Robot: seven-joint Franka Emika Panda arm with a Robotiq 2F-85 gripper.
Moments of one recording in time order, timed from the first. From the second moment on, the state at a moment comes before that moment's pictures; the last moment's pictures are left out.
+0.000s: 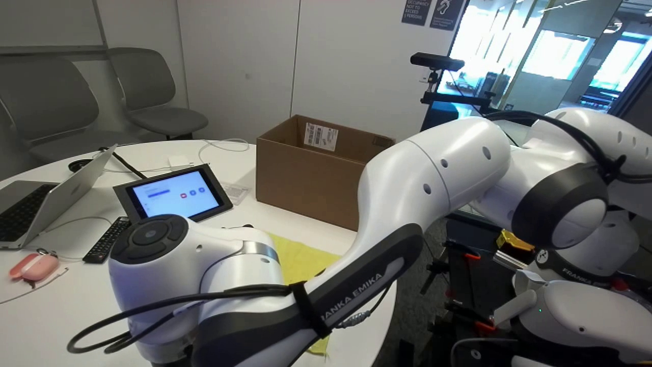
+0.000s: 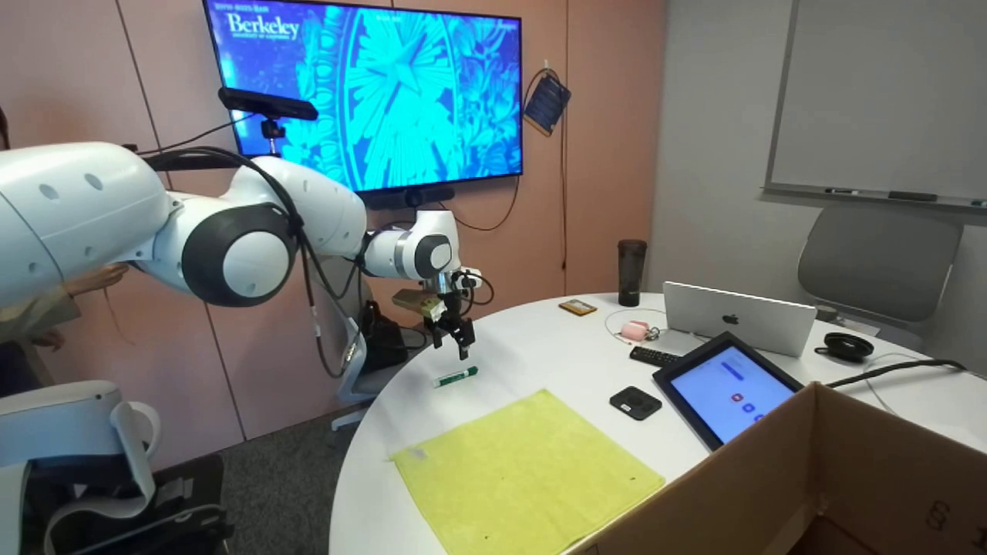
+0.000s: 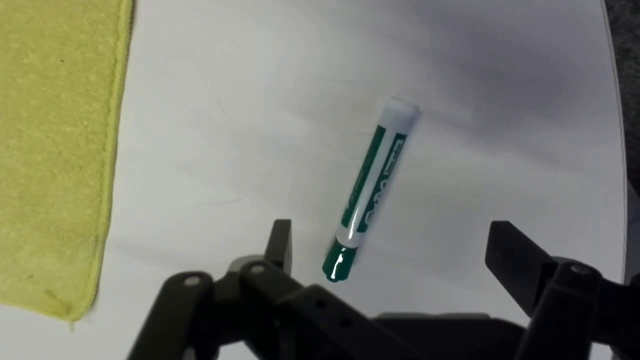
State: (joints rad) arm 0.59 1.34 0.13 -0.74 -0.18 2.10 0.31
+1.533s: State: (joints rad) arm 0.52 1.16 0.20 -1.03 -0.13 2.20 0.39
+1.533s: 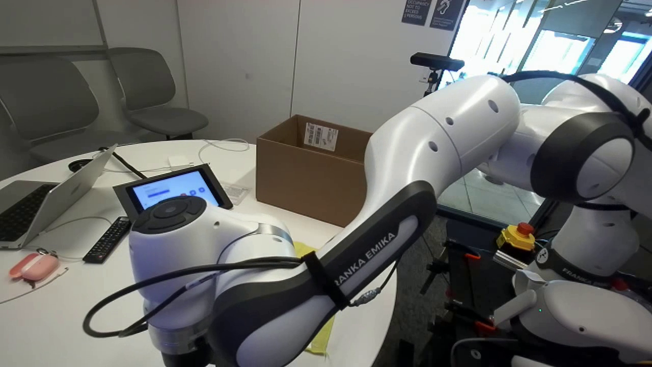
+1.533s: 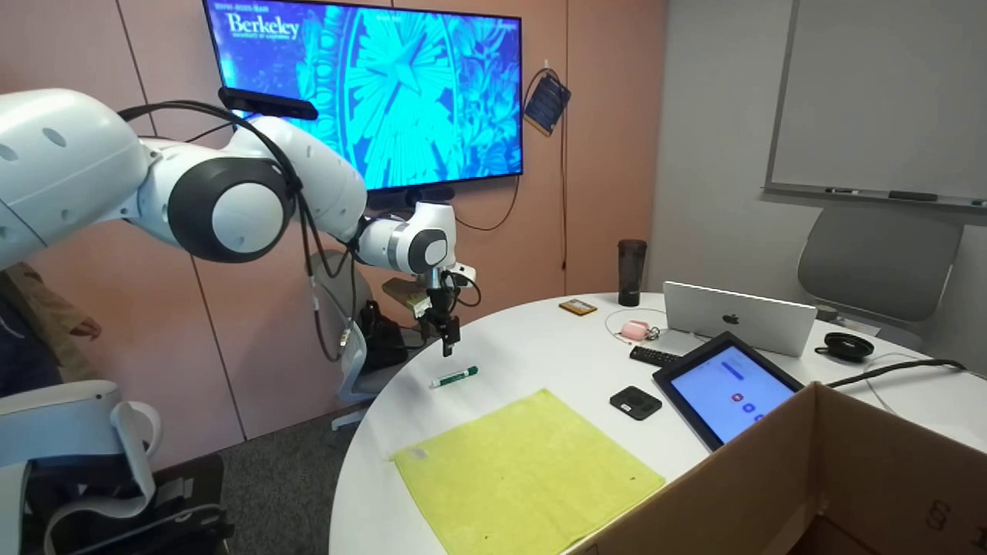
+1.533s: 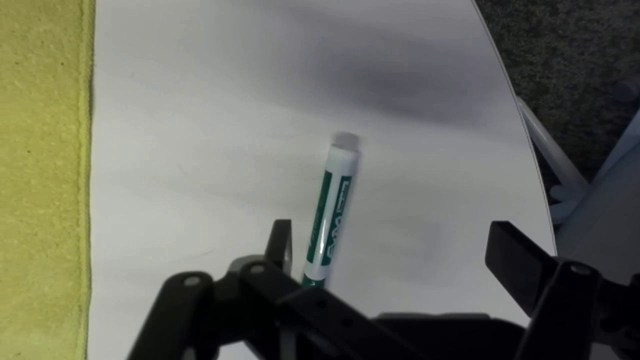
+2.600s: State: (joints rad) arm 0.57 1.17 0.11 -1.19 -0.14 2.48 0.56
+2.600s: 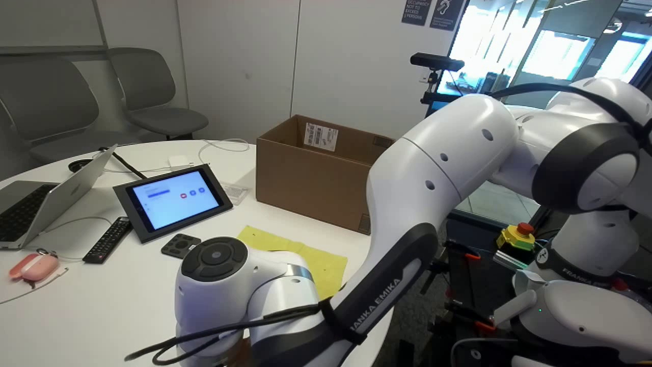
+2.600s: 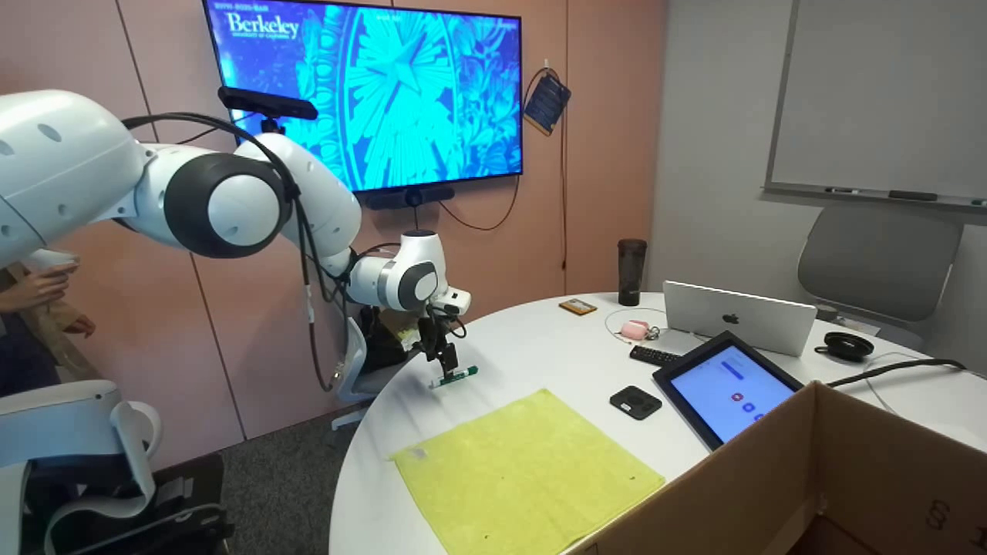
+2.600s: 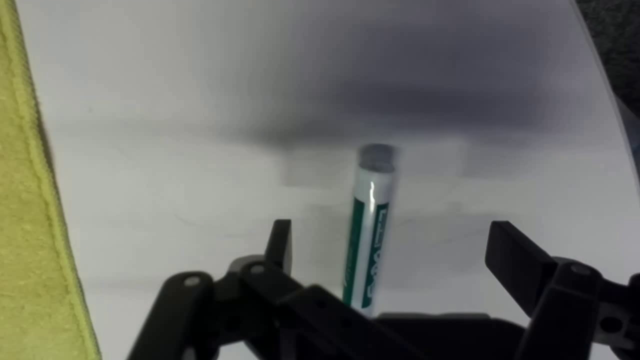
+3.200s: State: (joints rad) arm 0.67 1.24 -0.01 -1.12 -0.13 2.46 0.65
